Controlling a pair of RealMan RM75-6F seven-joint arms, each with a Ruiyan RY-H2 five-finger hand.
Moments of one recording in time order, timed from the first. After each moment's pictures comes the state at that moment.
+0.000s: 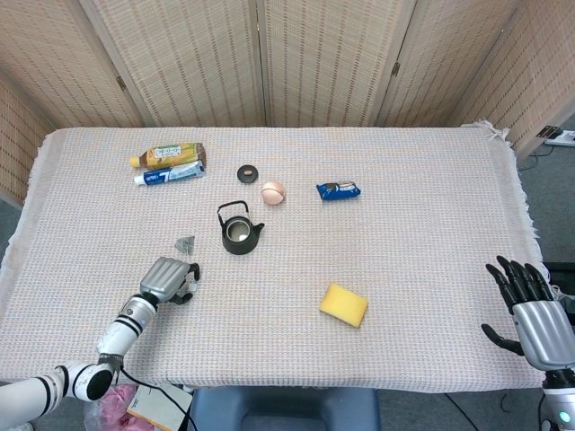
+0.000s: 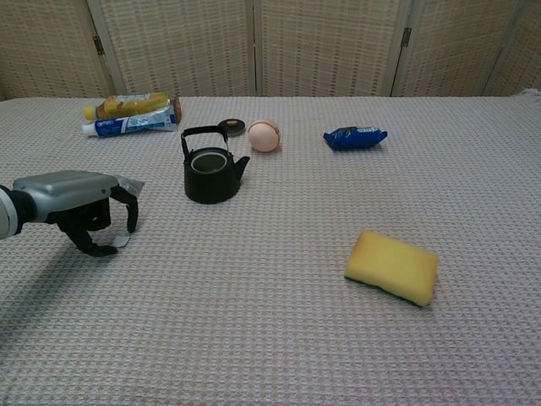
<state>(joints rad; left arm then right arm) -0.66 -1.51 -0.11 -1.33 1.18 0.79 0.25 0.04 -1.04 0.01 -1.65 -1.61 1.51 -0.02</state>
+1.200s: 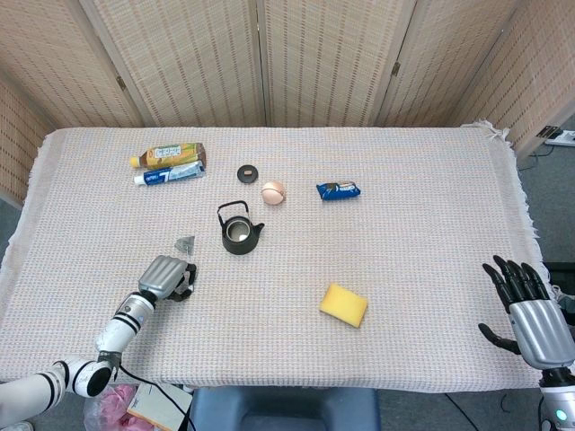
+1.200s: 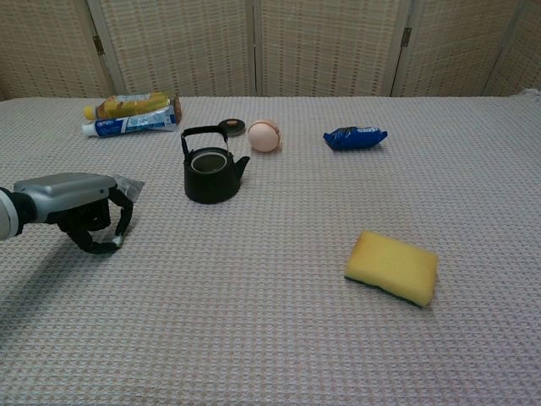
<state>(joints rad) -0.68 -1.54 -0.08 -1.24 1.25 0.80 0.11 0.05 -1.05 0.01 -1.65 -1.61 1.51 -0.04</state>
